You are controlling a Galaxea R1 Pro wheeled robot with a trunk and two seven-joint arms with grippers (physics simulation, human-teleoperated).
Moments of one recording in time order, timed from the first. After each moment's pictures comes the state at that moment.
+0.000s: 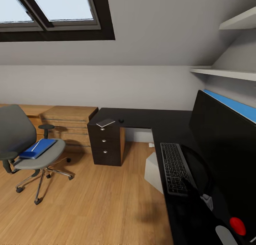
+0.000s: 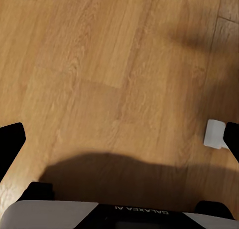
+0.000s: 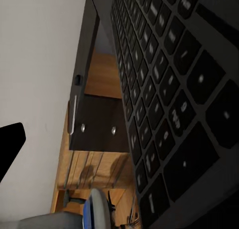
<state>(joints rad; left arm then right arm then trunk) 0.17 -0.06 -0.28 -1.22 0.38 0.33 0.33 -0.09 -0.13 -0.13 -1.24 -1.37 0.24 0.15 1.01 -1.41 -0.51</state>
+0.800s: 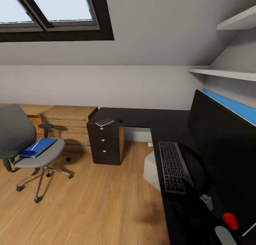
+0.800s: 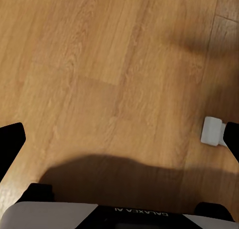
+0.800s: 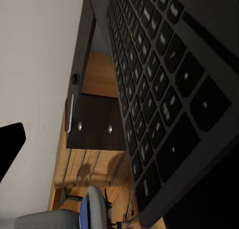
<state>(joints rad) 0.17 -0.06 -0.27 -1.22 0.38 0.32 0.33 -0.10 -0.12 -0.13 -1.24 -1.35 0.24 0.15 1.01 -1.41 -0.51</state>
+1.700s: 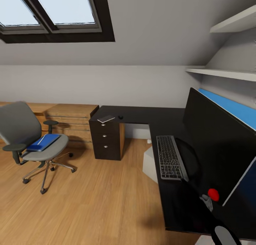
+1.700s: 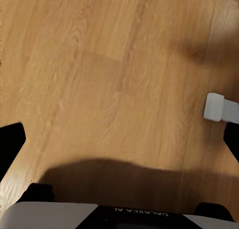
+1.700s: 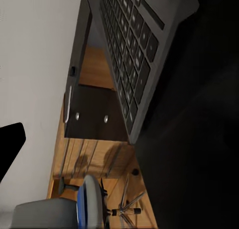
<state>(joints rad) 0.17 -0.06 -0.27 -1.22 0.38 0.32 0.33 -0.10 -0.12 -0.13 -1.24 -1.34 0.24 0.15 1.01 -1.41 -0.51</state>
